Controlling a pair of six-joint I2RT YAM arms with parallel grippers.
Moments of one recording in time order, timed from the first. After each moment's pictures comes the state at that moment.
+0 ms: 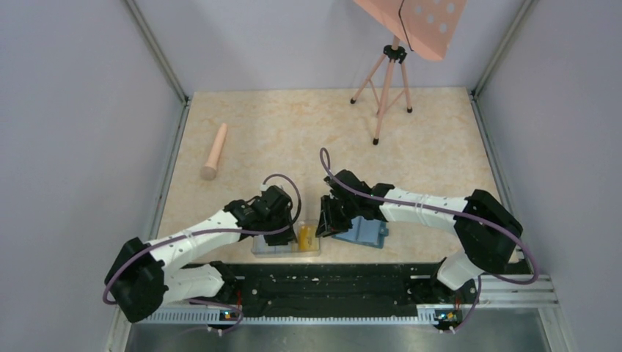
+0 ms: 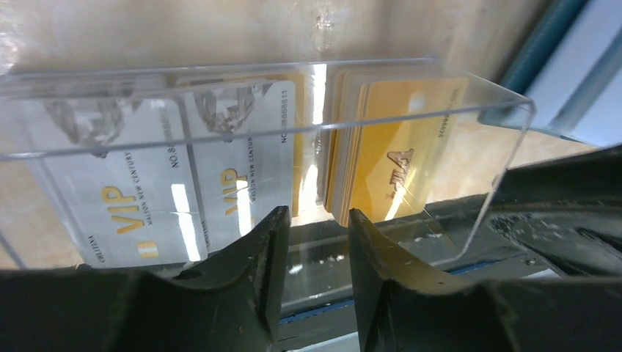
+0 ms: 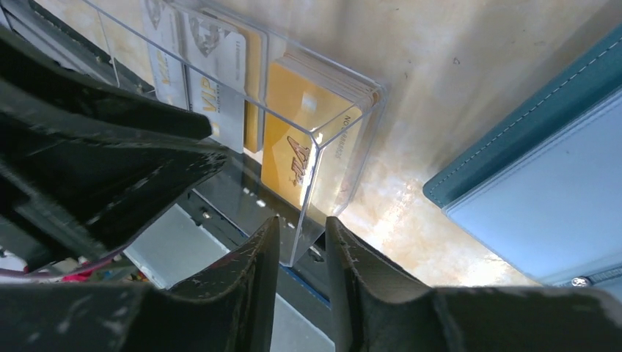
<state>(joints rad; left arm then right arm) -0.78 1.09 0.64 -0.64 0.03 -0.95 0.92 1.54 0.91 -0.31 -0.32 0.84</state>
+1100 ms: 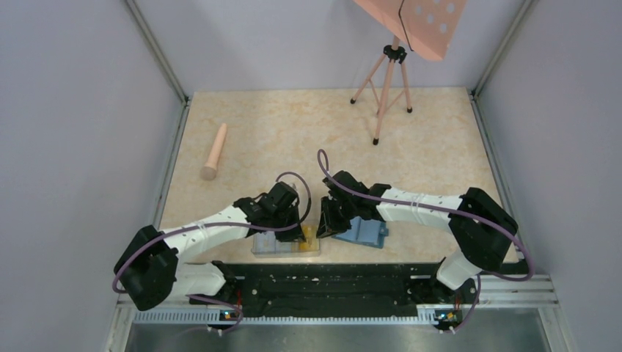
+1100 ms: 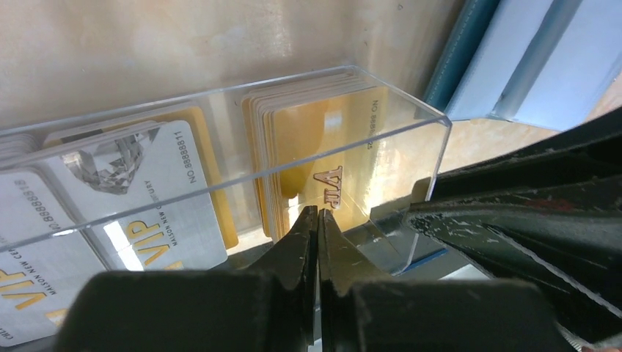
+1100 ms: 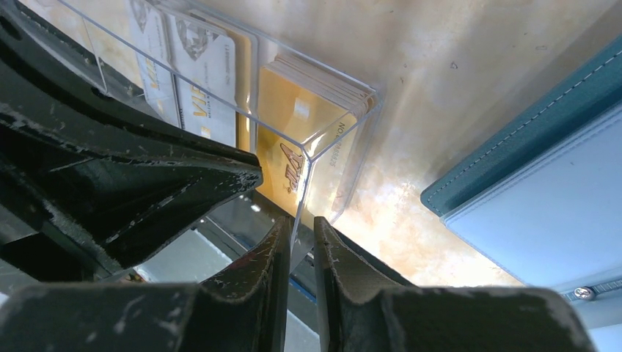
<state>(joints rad) -0.78 1.25 0.65 -0.47 0.16 -0.91 0.93 1.57 0.91 -0.30 -0.31 0.84</state>
